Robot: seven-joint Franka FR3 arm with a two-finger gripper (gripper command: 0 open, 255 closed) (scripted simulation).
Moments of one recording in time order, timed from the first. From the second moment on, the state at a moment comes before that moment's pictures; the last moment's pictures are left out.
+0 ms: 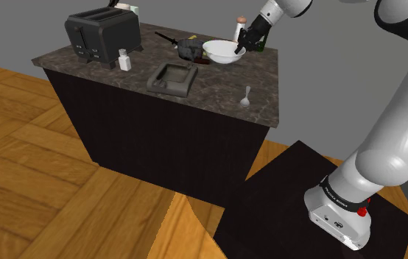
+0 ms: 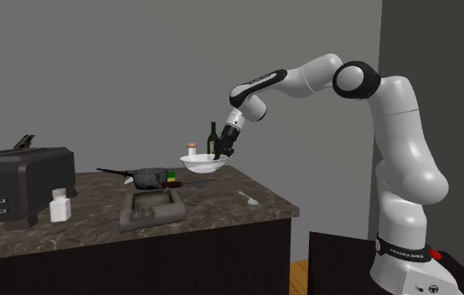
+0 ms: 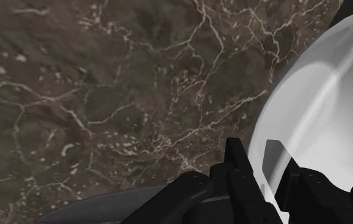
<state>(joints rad) -0.02 0.20 -0.33 -1.74 0.67 1.97 -0.24</state>
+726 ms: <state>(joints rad) 0.07 0.24 -0.28 -1.64 0.65 2.00 -0.07</state>
